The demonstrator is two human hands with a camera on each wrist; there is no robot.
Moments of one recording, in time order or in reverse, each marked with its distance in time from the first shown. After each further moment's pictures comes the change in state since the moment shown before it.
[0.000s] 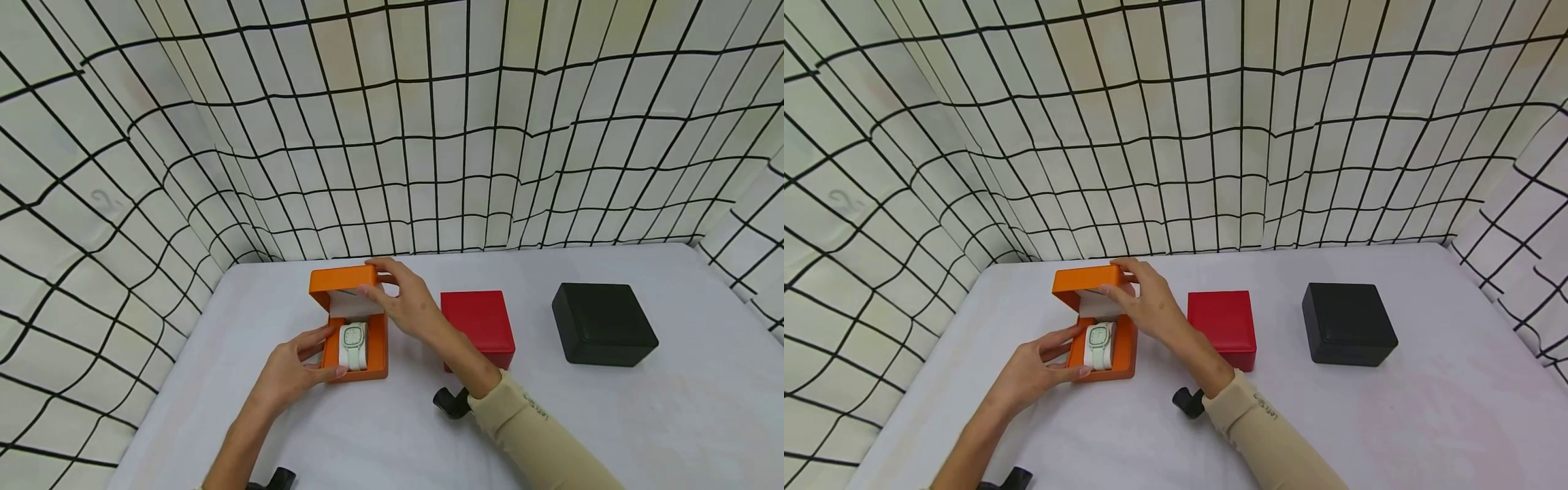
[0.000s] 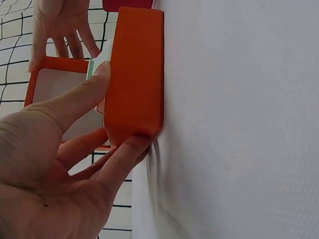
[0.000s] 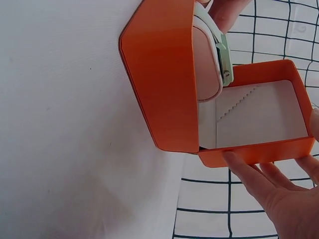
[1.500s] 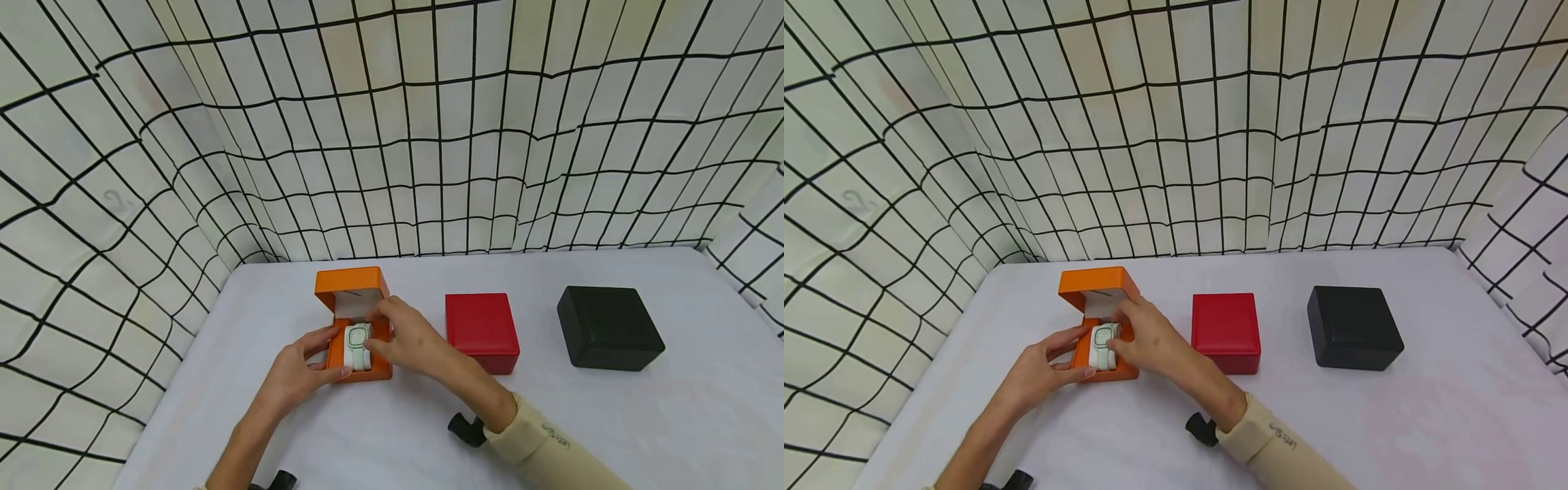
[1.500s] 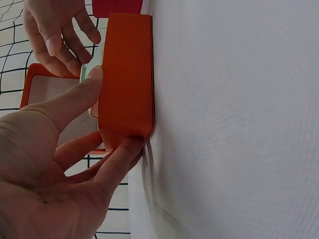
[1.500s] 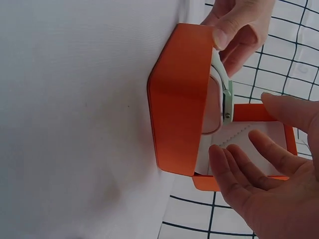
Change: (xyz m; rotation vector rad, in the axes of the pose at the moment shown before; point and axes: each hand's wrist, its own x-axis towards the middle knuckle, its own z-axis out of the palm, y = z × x) left_hand -0.003 -0.001 0.003 -0.046 0.003 0.022; right_hand -0.035 -0.009 0.010 -0.194 -0.234 0.047
